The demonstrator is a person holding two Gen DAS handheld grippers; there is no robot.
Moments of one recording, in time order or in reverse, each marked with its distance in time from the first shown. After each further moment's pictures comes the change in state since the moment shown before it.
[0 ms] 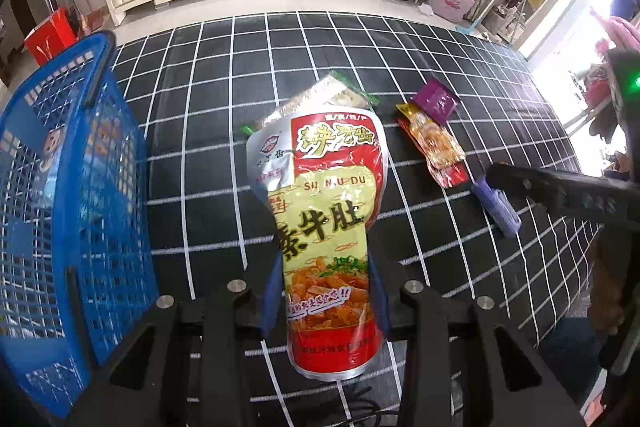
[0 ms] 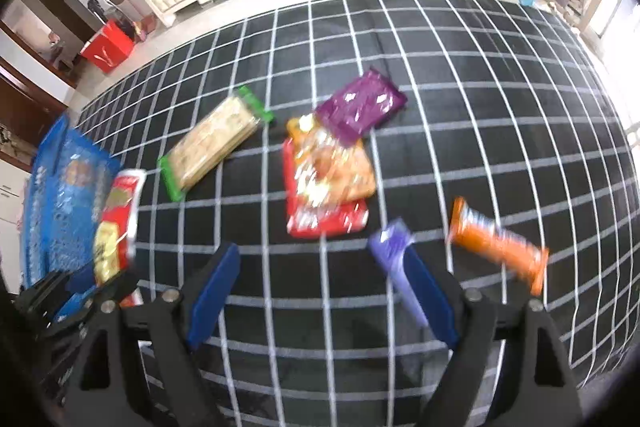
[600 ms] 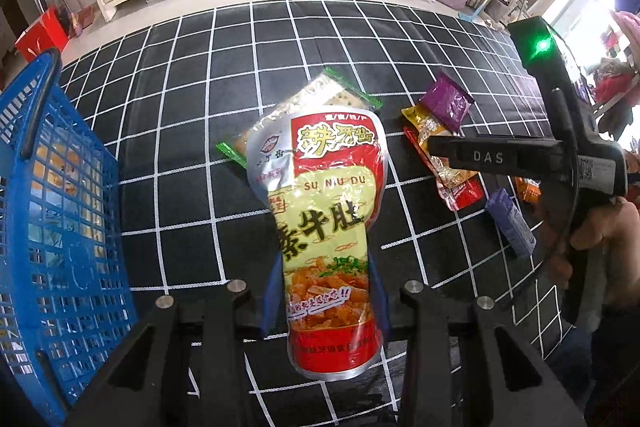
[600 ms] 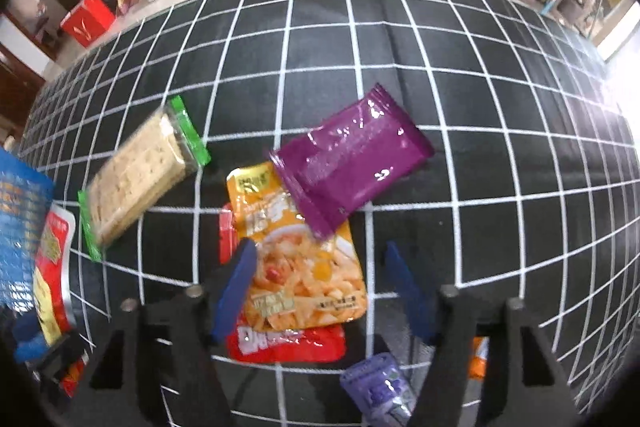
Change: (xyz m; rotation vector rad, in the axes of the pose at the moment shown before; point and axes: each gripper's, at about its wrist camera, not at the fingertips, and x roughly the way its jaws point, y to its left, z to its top) left arm 0.039 -0.005 0.026 0.021 0.057 -0.007; right arm 0.084 -0.006 0.050 -0.081 0.063 -0.088
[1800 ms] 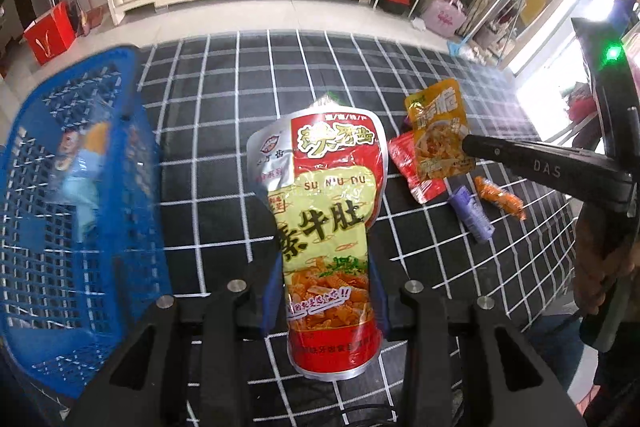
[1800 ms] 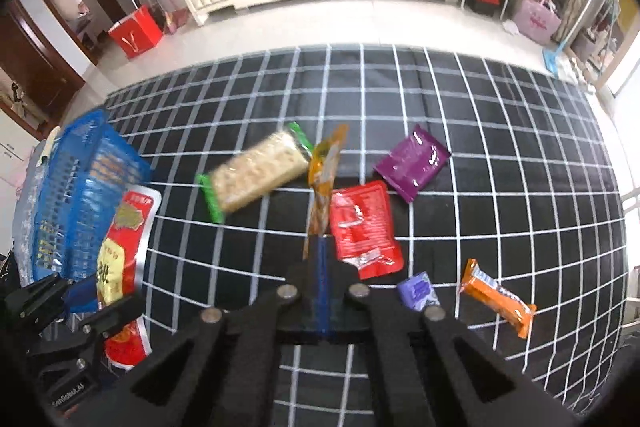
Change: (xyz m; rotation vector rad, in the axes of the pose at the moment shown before) left arm -0.085 0.017 -0.033 -0.046 -0.108 -0.062; right arm -0.135 0.044 -0.042 -0.071 -0.153 0.097
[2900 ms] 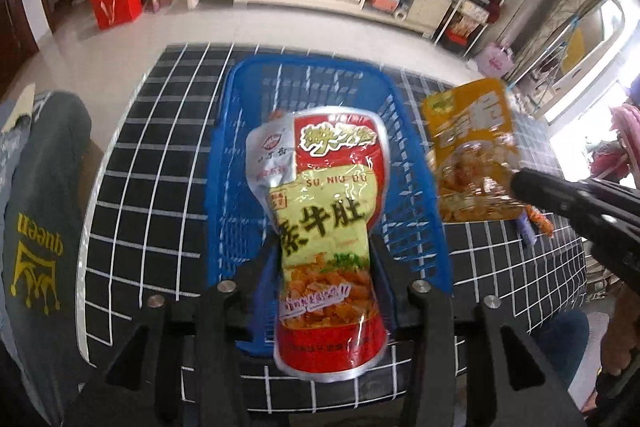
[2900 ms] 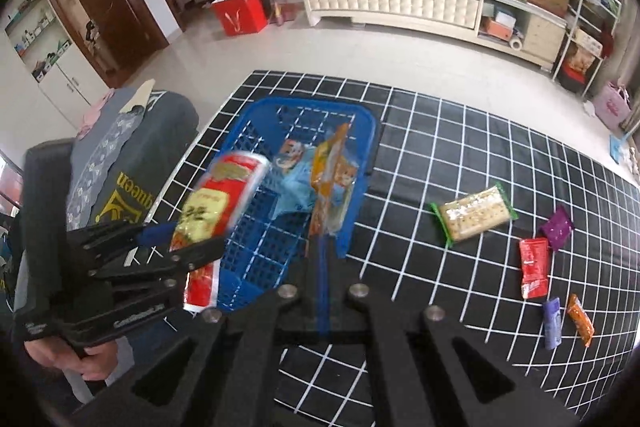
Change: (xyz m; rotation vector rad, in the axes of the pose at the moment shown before) left arm -0.106 0.190 -0.036 -0.168 -0.025 0.087; right arm -0.039 0.235 -0.010 -0.260 -0.053 0.165
